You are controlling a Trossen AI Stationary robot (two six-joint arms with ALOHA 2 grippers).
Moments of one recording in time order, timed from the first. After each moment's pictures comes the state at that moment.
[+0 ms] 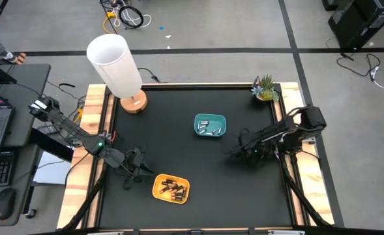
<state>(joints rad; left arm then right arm) -0.57 0.90 0.35 0.14 -0.21 -0.35 0.15 1.72 0.80 -1.40 -0.07 0.91</state>
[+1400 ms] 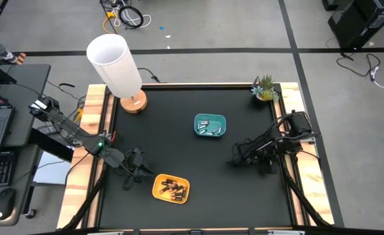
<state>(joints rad) -0.57 0.90 0.35 0.14 -0.19 -0.38 0.23 1.92 0.70 -1.27 -0.13 0.28</state>
